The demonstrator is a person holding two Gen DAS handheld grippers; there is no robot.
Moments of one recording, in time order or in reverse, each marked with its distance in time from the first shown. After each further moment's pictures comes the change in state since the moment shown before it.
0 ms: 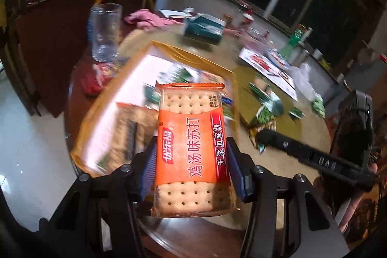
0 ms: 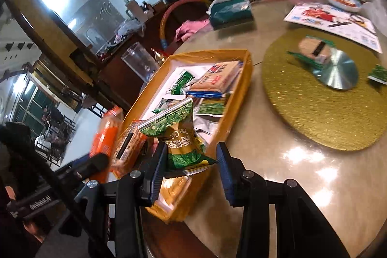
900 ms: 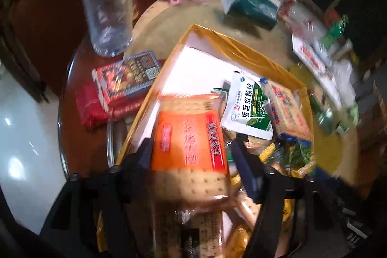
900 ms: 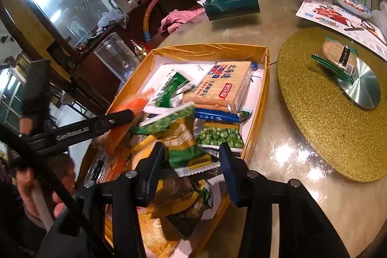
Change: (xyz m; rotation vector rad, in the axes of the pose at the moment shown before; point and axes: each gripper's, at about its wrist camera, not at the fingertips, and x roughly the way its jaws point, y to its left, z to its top) left arm 0.121 0.071 0.078 -0.085 0.190 0.065; right arm 0.070 0.013 0.027 -0.005 0.027 -0.106
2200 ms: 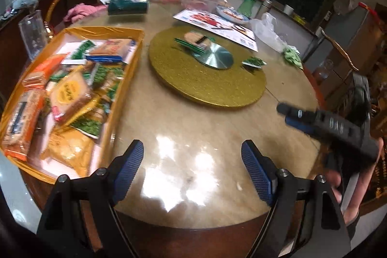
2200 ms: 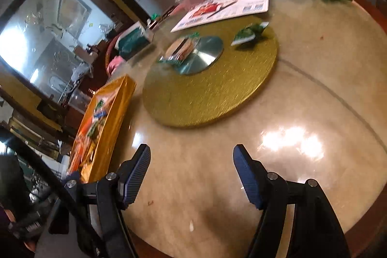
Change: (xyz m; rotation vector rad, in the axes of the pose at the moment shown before) left arm -0.048 -0.223 -0.178 0.323 -0.077 -0.124; right arm -0.170 -0.206 -0.092 0.318 -0.153 -0.060
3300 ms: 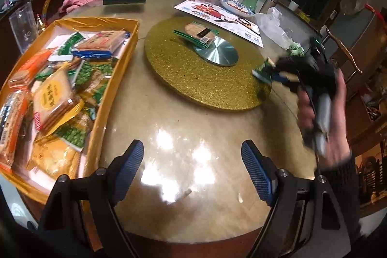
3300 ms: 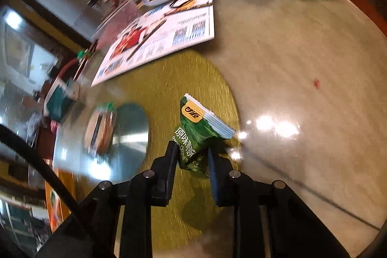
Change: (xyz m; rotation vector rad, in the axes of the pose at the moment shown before) left arm 0.035 0.004 0.022 -0.035 0.055 -0.001; right arm 0.083 -0.069 0.118 0.229 0.015 -0.214
